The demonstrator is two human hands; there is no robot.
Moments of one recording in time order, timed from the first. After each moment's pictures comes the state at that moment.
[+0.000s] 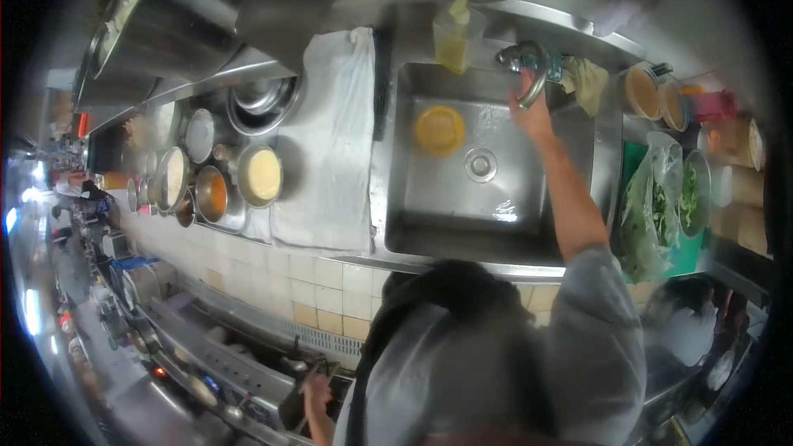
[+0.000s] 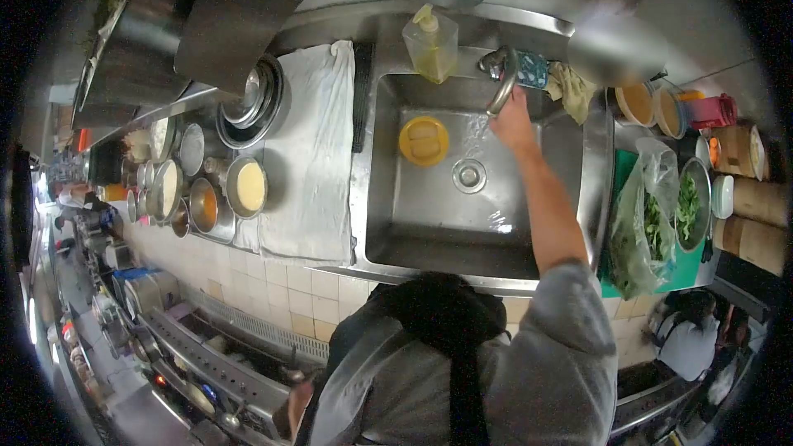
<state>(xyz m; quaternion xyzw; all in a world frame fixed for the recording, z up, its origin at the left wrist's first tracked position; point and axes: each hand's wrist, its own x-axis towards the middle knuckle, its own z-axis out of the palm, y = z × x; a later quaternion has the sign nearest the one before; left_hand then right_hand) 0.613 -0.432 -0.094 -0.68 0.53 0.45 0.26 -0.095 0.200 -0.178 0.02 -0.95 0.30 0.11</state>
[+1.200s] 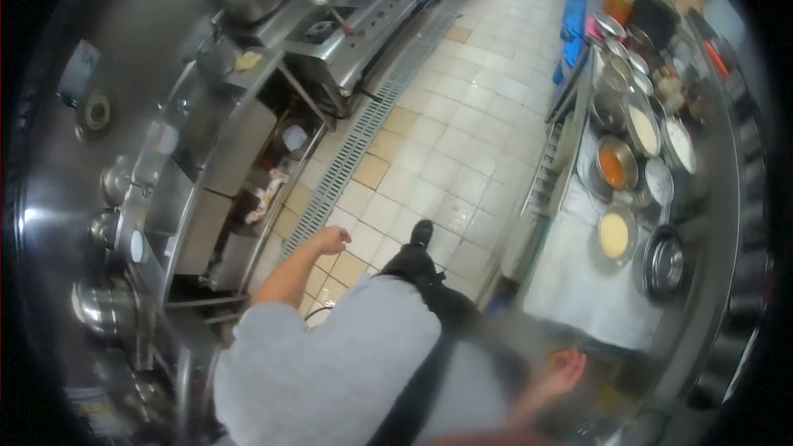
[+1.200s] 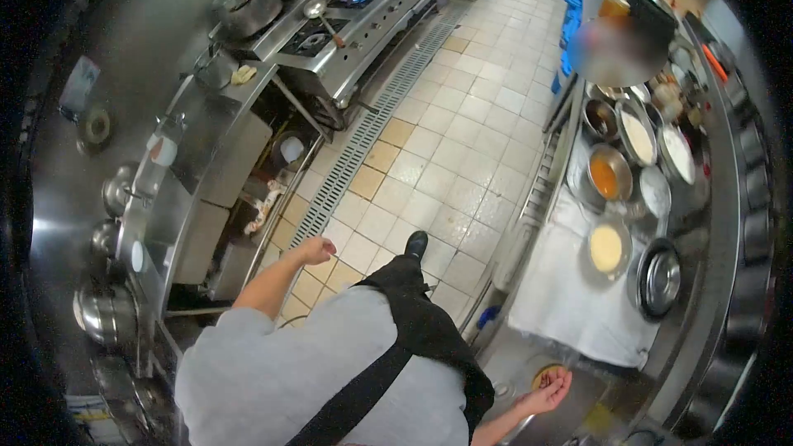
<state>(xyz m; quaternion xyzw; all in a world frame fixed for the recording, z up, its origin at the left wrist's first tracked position) 0.723 -0.212 -0.169 -0.70 0.59 0.40 0.09 0.071 -0.048 -0.103 0.13 -0.71 0.66 -0.20</state>
